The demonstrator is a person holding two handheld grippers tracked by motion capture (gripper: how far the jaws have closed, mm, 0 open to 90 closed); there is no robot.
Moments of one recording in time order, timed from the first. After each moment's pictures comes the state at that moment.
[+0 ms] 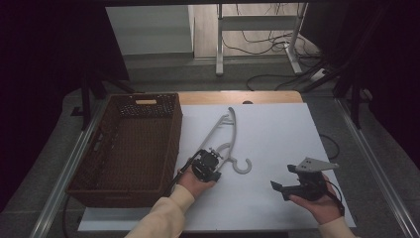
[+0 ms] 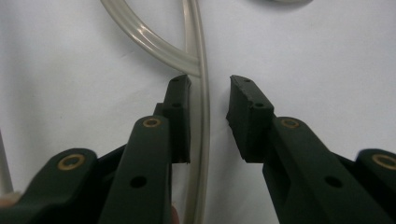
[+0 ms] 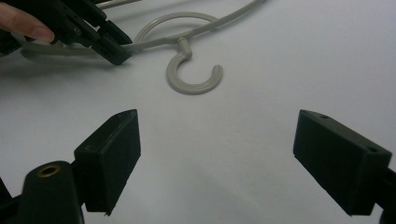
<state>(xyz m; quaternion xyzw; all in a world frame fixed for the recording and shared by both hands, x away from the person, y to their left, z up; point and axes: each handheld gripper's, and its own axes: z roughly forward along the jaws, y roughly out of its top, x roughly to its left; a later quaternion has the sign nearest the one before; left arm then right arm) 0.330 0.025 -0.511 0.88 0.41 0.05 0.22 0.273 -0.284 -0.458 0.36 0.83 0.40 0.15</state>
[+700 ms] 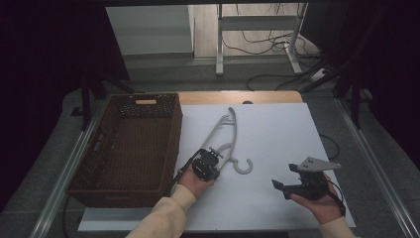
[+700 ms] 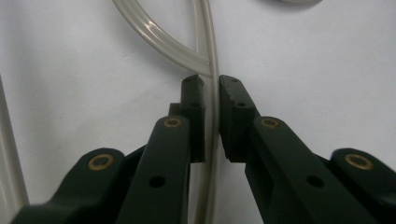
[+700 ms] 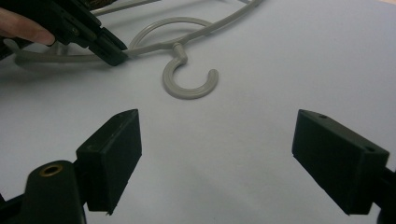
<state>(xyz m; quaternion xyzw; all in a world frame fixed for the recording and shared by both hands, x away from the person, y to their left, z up) 0.332 0.025 -0.510 0.88 0.42 0.04 0.22 0.273 -0.287 -0.456 0.36 0.83 0.40 0.16</state>
